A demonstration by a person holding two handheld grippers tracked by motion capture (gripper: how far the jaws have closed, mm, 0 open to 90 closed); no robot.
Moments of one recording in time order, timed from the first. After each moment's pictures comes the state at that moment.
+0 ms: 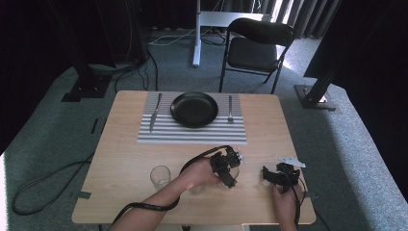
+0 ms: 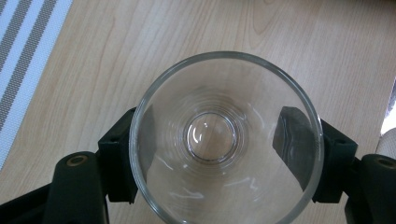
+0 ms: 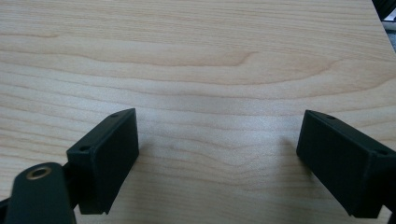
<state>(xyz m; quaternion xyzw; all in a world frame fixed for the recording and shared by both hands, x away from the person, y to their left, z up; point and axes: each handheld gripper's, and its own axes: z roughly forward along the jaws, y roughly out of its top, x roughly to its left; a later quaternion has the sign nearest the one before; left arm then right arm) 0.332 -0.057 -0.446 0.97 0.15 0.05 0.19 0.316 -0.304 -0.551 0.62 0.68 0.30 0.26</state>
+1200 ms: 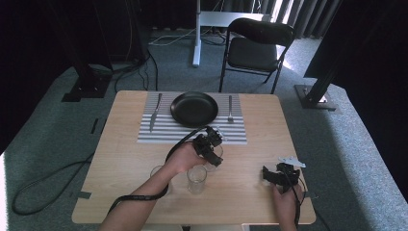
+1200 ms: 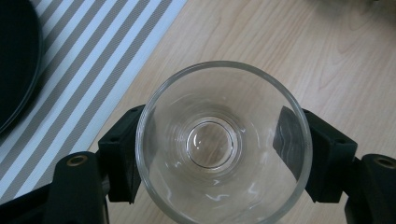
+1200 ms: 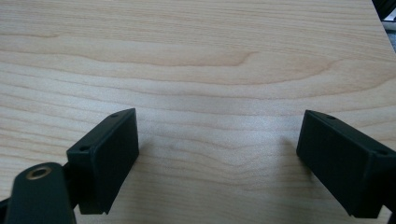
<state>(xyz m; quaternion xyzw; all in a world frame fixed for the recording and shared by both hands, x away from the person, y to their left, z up) 0.375 -0.004 -0.420 0.94 0.24 0.09 0.21 0.316 -0.304 -0.551 0.62 0.68 0.30 0.26</state>
